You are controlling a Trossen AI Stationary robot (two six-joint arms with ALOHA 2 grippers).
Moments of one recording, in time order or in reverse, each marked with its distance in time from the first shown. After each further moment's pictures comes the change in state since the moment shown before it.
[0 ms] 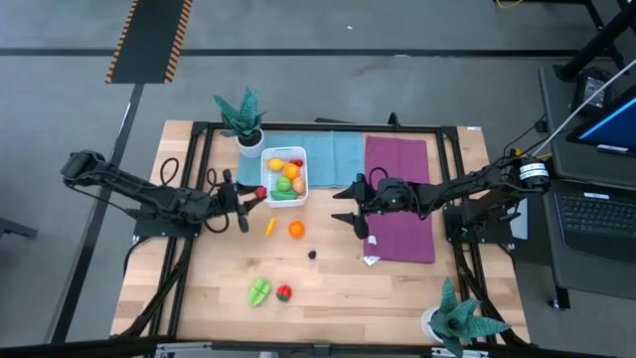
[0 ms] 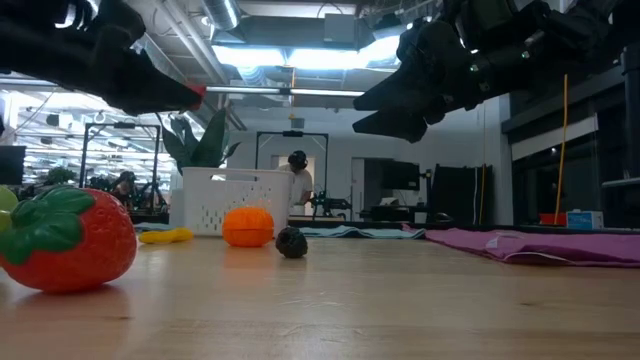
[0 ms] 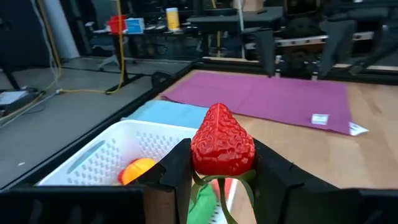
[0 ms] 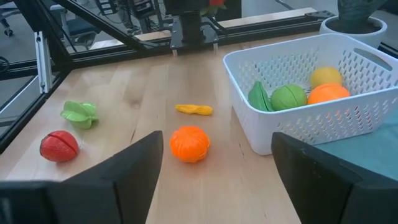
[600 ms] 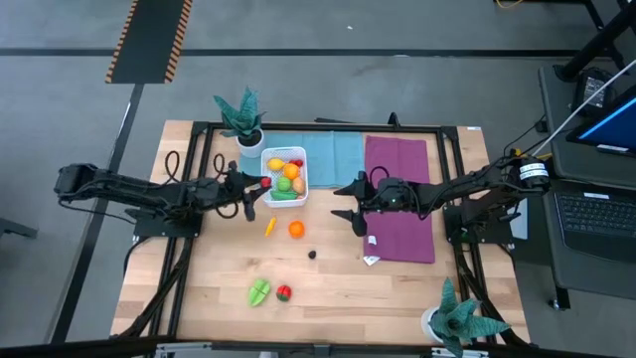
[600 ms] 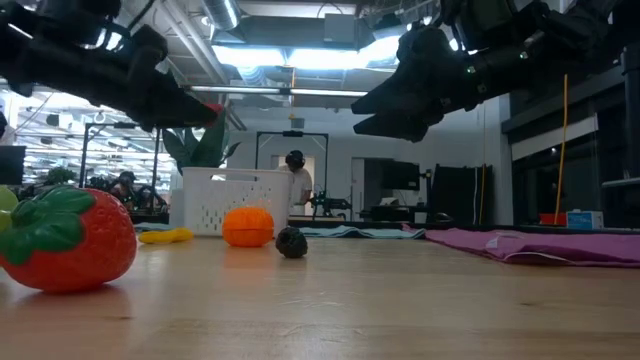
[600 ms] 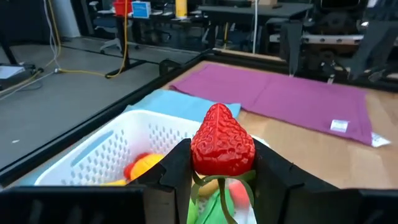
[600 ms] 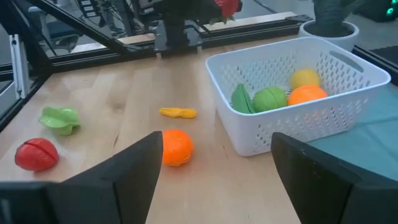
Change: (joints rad) left arm 0.269 0.091 0.000 0.076 0.248 -0.045; right arm 0.000 0.000 0.000 0.001 0.060 -0.002
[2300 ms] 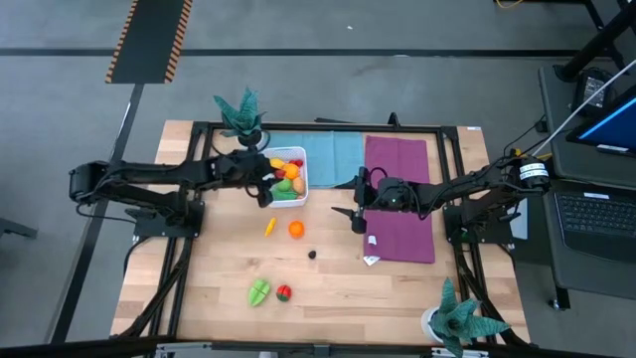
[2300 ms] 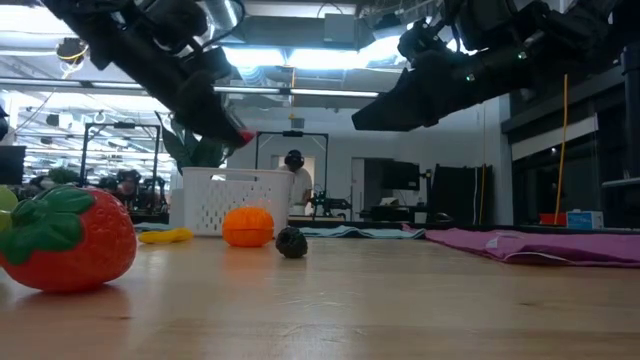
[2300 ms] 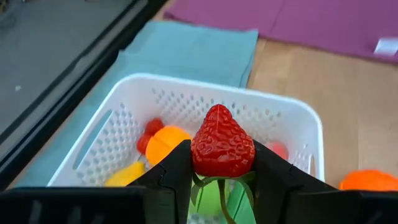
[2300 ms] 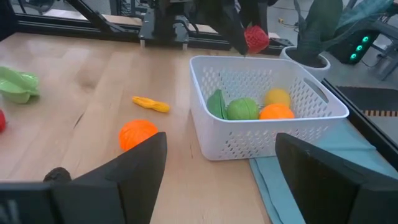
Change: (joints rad) left arm 0.270 0.323 0.398 -0.479 0.305 0.129; right arm -0.002 0.000 0.000 -0.001 0.081 -0.255
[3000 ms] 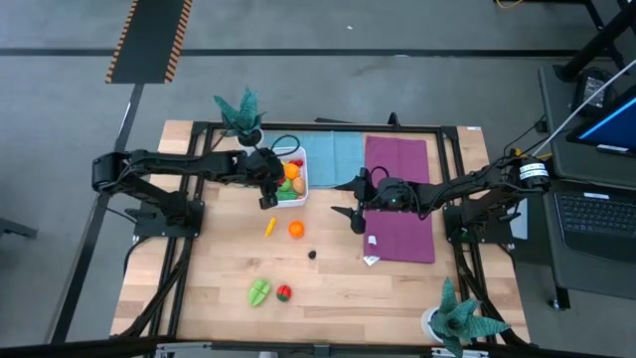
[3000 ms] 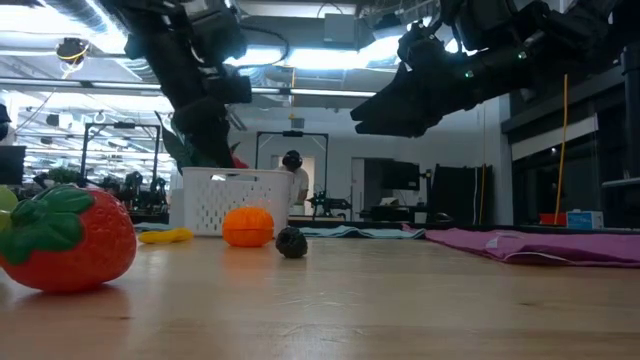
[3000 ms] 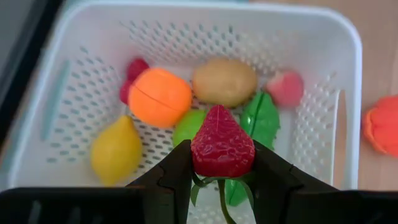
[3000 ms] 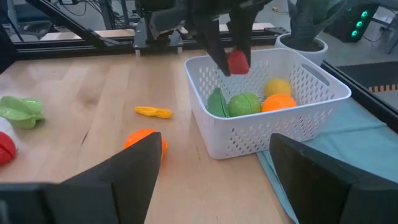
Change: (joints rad) left arm 0.002 0.243 0.237 -0.373 0.004 0.082; right arm 0.000 0.000 0.000 -0.001 -0.001 0.157
